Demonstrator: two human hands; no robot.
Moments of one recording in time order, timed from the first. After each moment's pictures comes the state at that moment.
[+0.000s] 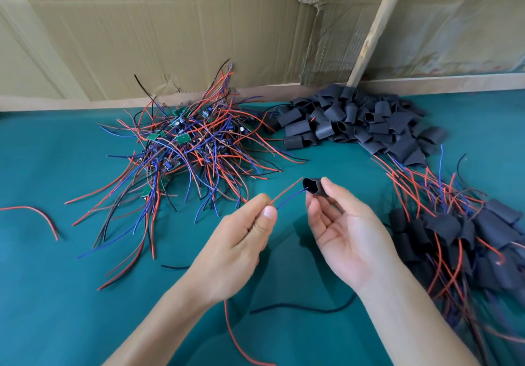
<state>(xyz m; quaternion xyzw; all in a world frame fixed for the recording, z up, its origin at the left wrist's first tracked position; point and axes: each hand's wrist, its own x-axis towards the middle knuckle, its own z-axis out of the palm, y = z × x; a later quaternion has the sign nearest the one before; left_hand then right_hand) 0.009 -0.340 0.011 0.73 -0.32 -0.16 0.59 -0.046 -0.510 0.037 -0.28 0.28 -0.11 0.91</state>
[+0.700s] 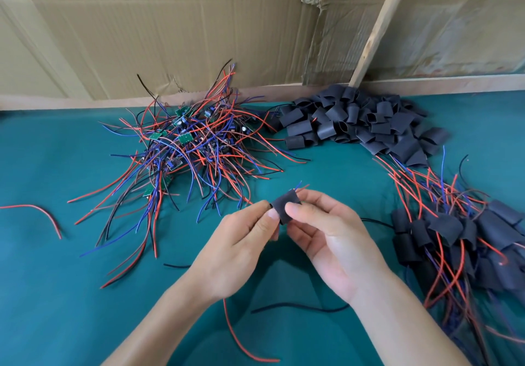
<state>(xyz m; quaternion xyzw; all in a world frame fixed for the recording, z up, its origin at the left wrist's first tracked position) 0.012 -0.338 0.010 0.74 -0.30 -0.19 0.58 -0.051 -0.494 0.031 -0.44 0.19 -0.04 0.88</state>
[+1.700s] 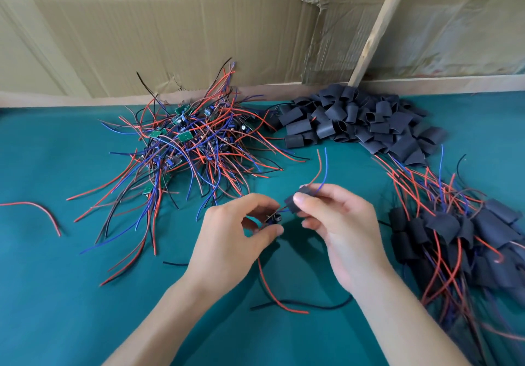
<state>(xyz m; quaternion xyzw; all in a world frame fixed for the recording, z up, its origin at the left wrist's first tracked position) 0.011 -0.340 0.014 0.83 -0.27 0.00 0.50 -0.049 -0.503 0.024 -0.56 0.22 -0.16 0.78</state>
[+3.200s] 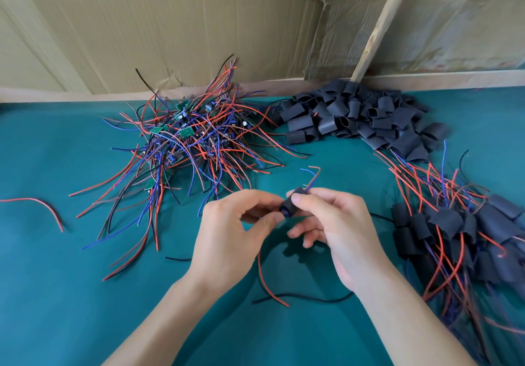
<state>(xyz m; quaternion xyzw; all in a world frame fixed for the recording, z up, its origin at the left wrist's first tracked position) 0.010 -0.341 0.013 0.77 -0.29 0.01 0.57 -0.051 -0.500 0.028 -0.64 0.19 -0.08 0.74</state>
